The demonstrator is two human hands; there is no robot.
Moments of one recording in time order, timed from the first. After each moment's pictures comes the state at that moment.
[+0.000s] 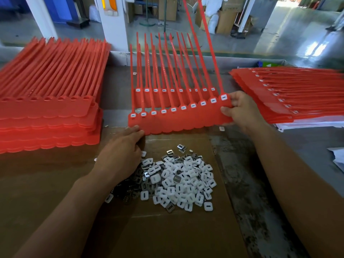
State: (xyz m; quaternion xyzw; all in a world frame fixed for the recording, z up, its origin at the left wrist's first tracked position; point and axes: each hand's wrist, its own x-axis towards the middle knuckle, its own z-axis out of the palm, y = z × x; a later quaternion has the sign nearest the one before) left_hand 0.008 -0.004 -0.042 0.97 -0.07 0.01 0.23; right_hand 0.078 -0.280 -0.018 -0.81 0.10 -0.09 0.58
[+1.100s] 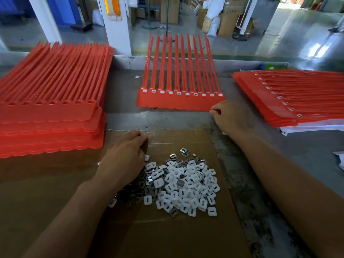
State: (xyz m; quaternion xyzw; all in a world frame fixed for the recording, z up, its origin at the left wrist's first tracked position) left_hand 0.008 -0.006 -0.044 0.97 -0.07 0.01 0.23; right_hand 0.102 -0.273 -0.041 -0.98 -0.02 -0.14 0.14
